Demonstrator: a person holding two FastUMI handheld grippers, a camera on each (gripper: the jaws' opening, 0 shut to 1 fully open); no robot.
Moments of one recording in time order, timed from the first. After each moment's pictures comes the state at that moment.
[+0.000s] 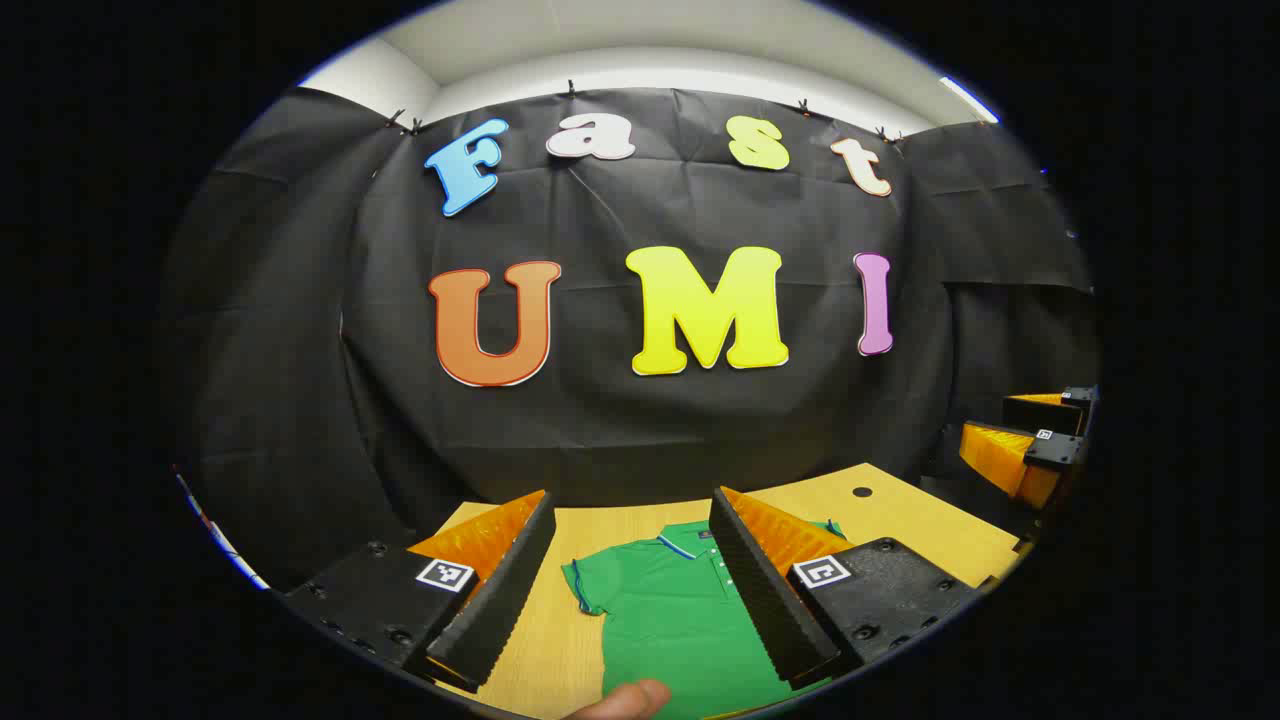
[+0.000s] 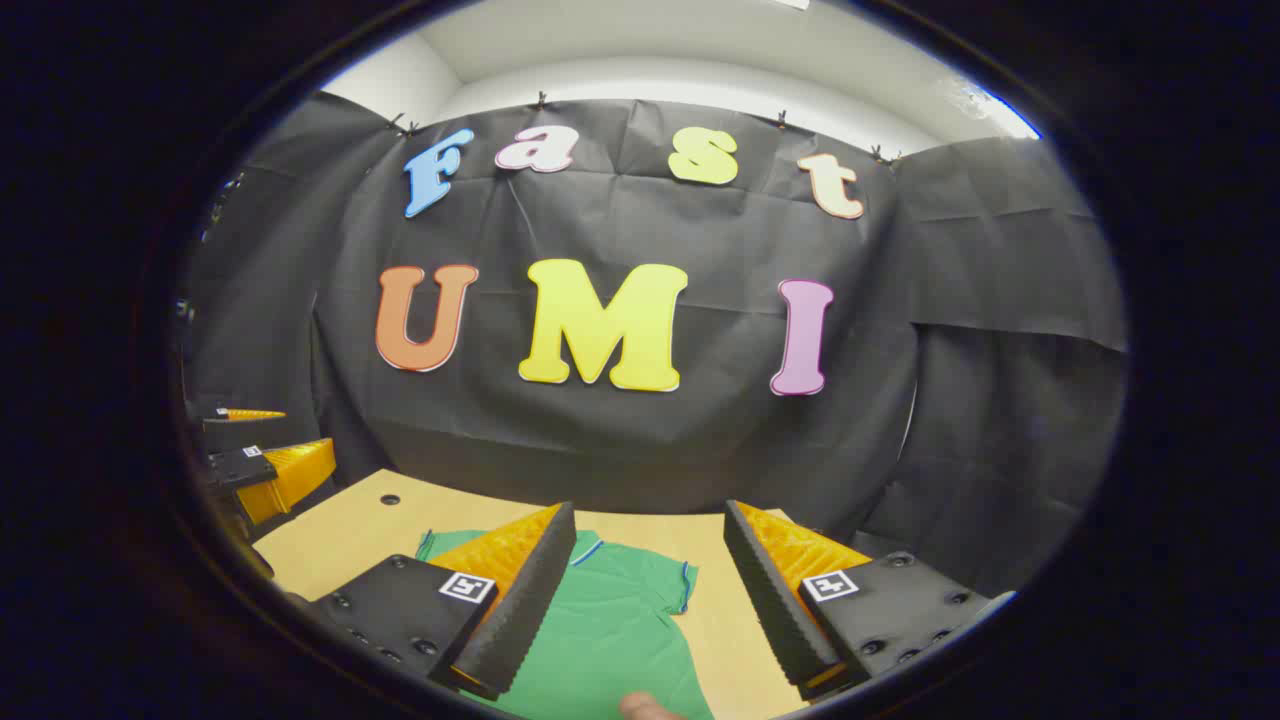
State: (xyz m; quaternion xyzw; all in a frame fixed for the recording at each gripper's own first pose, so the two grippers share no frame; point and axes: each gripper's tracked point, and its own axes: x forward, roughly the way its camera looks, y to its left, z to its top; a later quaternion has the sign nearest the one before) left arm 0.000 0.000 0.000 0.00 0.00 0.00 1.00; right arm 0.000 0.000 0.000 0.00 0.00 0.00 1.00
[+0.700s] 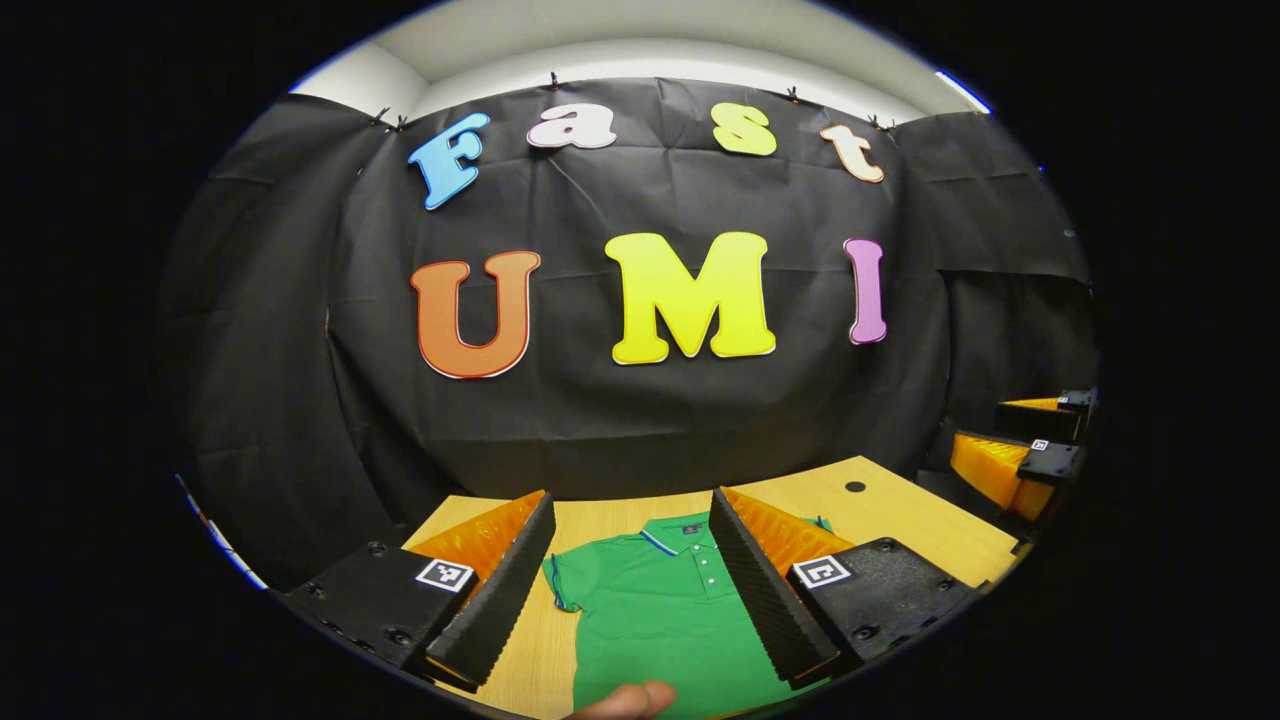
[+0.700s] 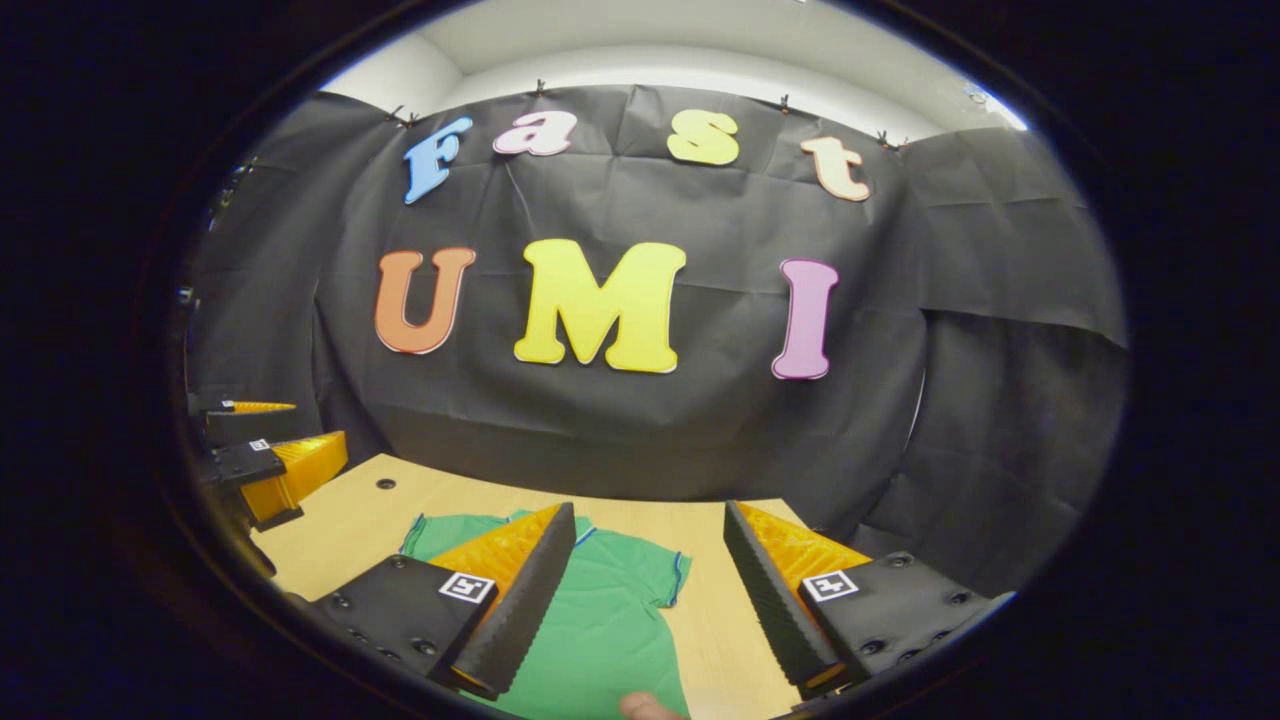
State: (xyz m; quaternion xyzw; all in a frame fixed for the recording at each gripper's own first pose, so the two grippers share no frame) left arm 0.005 -0.010 -0.012 0.01 0.02 0.01 1.00; right arm 0.015 -0.022 -0.024 0.00 0.03 0.02 1.00
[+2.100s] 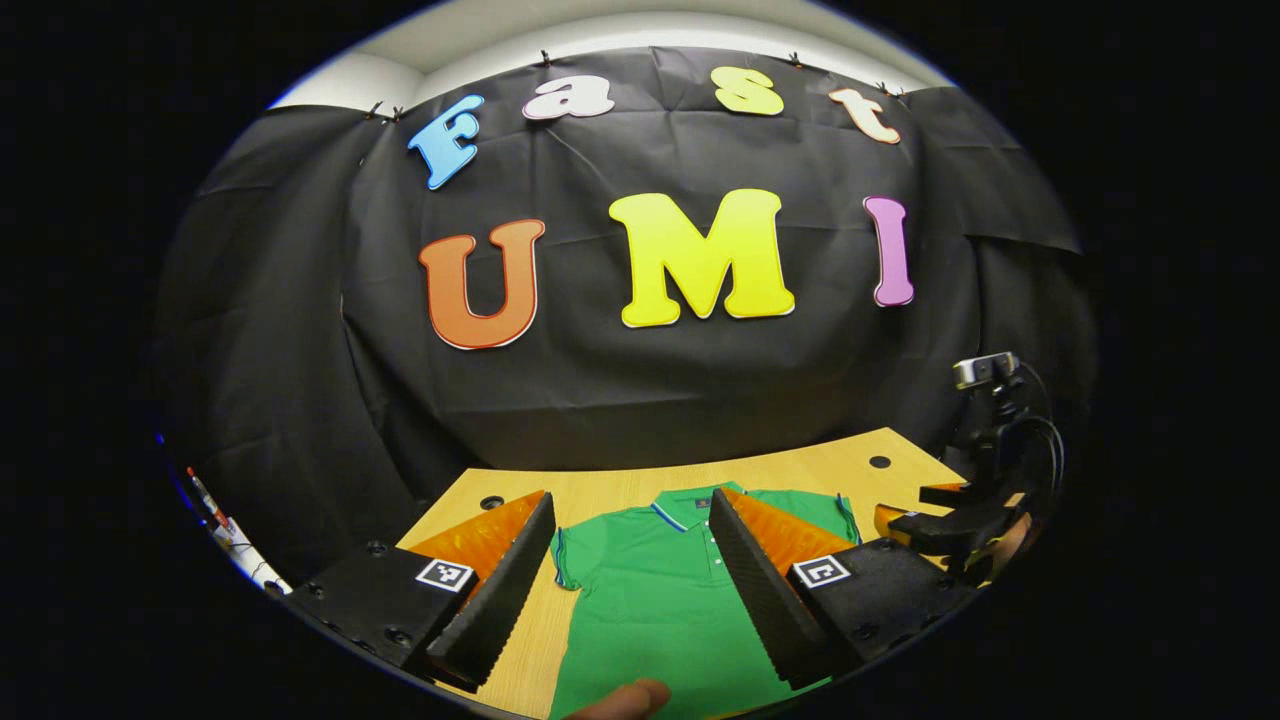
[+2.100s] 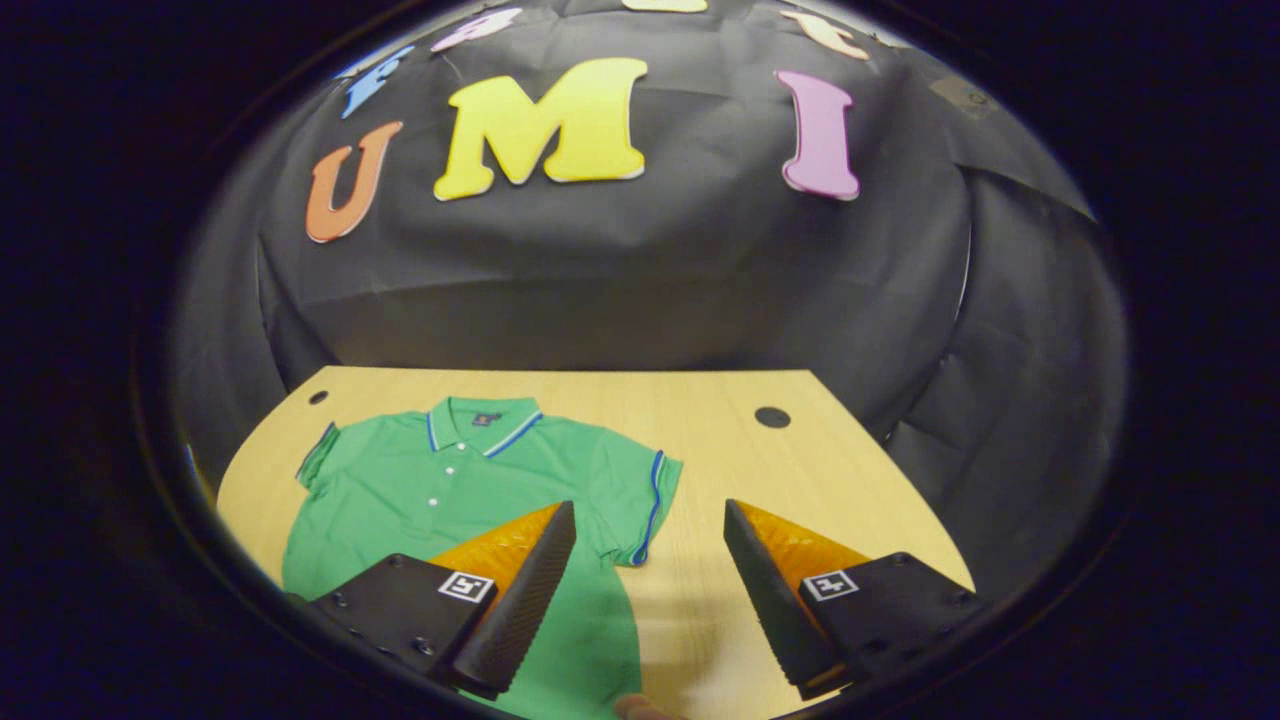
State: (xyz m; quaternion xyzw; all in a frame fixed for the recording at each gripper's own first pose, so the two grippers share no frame) left arm -0.003 -0.018 -0.035 0.02 0.08 0.06 0.99; right arm 0.205 -0.077 -0.249 0.03 0.24 0.00 0.97
